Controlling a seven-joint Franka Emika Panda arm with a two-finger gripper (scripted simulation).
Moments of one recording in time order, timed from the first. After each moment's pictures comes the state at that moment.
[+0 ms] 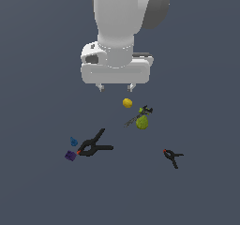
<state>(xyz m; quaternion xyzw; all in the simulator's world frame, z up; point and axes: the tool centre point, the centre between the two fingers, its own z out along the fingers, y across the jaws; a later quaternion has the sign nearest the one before) -0.001 -0.014 0.312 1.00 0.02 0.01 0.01</state>
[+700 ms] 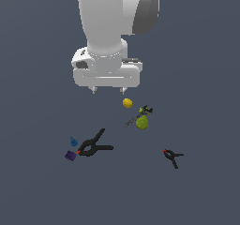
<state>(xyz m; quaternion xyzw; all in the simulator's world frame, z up) -0.004 -0.040 0.297 1.00 -0.01 -0.01 0.01</state>
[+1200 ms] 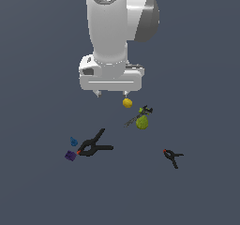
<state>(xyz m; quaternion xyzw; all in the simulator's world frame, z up) -0.011 -0.030 0.273 1.00 0.00 -0.01 0.01</state>
